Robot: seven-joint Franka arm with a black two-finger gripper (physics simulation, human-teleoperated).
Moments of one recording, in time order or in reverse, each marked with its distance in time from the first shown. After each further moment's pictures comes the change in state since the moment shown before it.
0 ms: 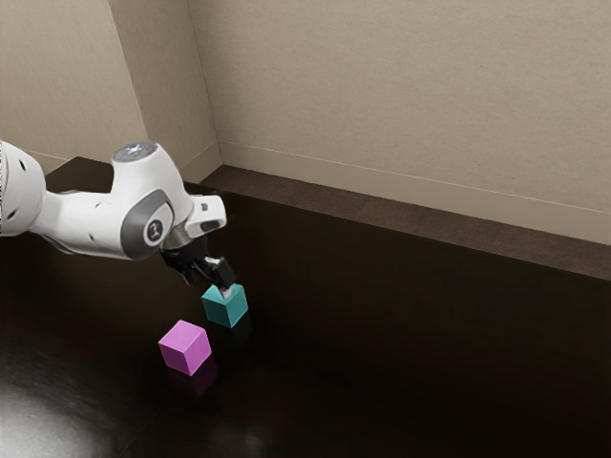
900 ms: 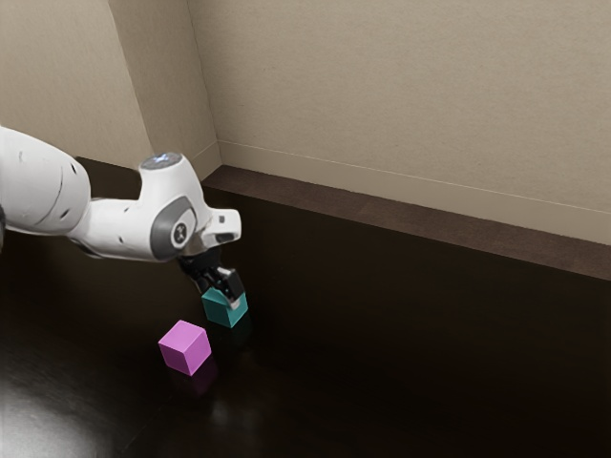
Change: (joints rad) arm 0.012 0.177 -0.005 0.137 -0.064 -0.041 0.141
